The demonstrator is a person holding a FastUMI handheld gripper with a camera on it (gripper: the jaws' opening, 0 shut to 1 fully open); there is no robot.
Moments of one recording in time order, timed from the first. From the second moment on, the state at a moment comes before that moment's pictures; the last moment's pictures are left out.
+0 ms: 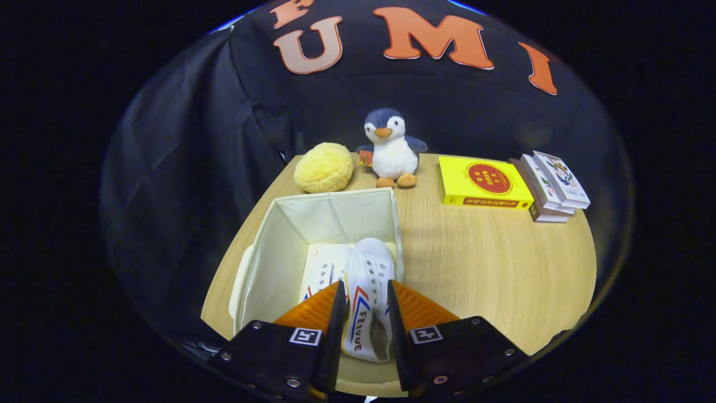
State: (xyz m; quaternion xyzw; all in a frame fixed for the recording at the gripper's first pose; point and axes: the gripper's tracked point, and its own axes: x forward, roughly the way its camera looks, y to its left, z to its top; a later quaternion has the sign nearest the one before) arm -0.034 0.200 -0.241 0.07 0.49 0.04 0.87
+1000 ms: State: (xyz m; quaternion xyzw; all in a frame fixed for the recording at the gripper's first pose) arm -0.025 -0.011 -0.046 -0.04 0.16 -0.06 0.99
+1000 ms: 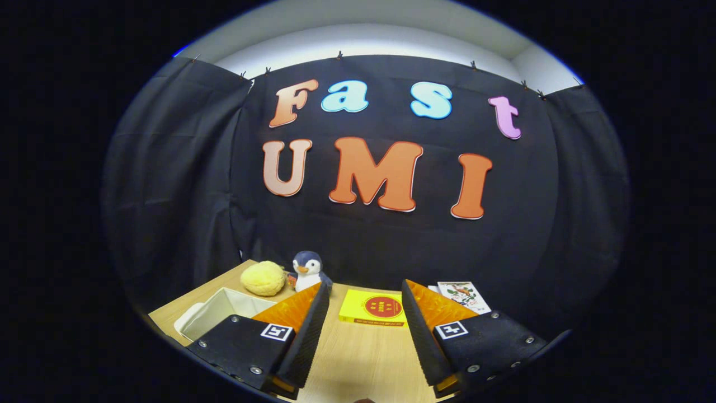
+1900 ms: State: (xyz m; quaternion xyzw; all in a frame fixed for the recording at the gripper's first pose) arm -0.027 -0.048 0.043 -0.03 0.00 -0.08 1.00
